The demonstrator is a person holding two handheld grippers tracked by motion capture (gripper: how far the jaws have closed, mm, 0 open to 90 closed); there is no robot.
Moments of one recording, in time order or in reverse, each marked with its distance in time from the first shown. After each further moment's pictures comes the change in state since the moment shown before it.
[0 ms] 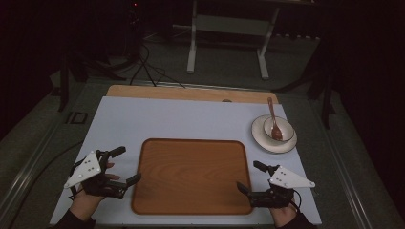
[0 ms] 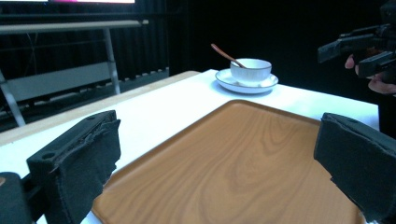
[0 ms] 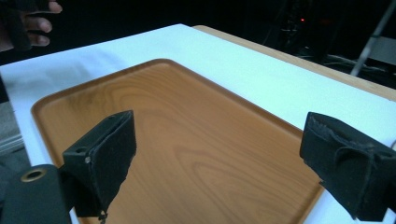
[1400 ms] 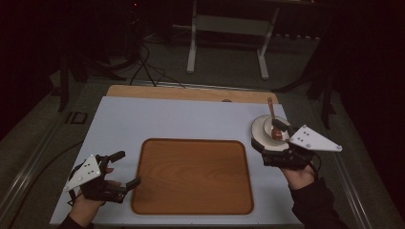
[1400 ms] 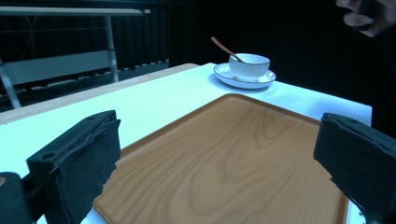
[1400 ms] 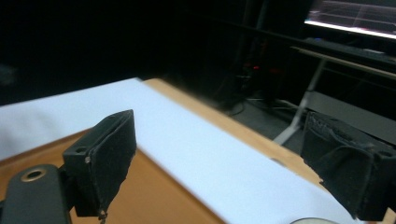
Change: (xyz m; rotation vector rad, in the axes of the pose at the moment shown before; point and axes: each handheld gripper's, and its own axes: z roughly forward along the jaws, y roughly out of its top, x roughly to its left) left arm -0.008 -0.002 -0.003 0.026 0.011 -0.051; right arm -0.056 0.099 -0.012 -0.140 -0.146 -0.082
